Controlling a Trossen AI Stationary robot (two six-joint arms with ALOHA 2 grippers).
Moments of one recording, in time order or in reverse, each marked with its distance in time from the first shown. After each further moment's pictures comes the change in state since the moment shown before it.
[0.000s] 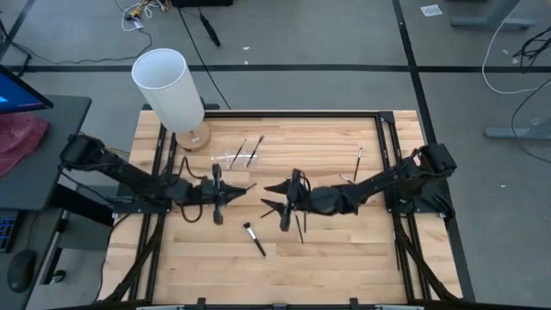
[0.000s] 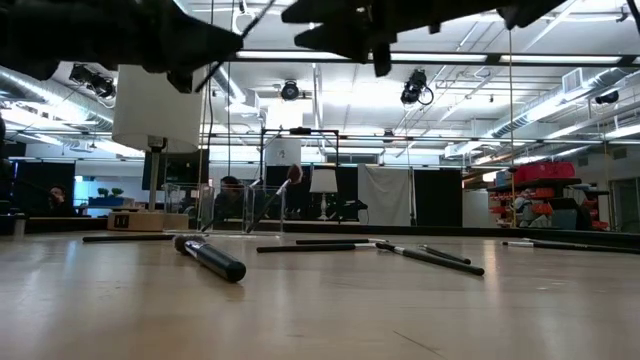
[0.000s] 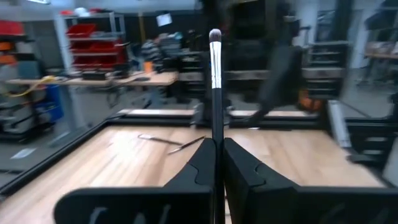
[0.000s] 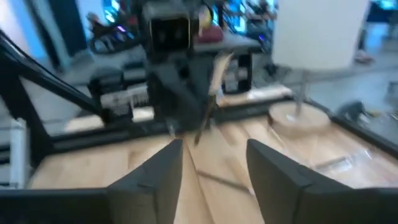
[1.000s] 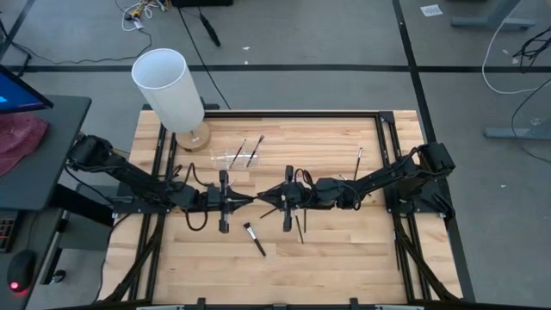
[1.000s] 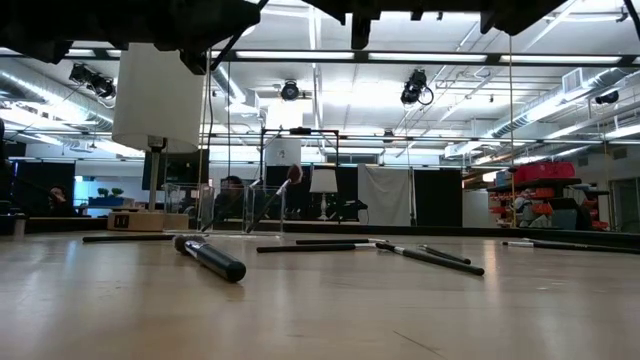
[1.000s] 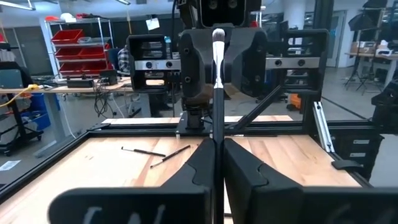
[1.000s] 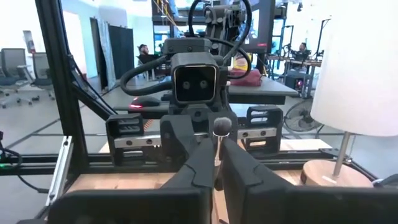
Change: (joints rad) left arm -0.051 0.114 0.116 0.005 -0.025 0.022; right arm -0.032 0.008 0.000 0.185 -0.208 -0.161
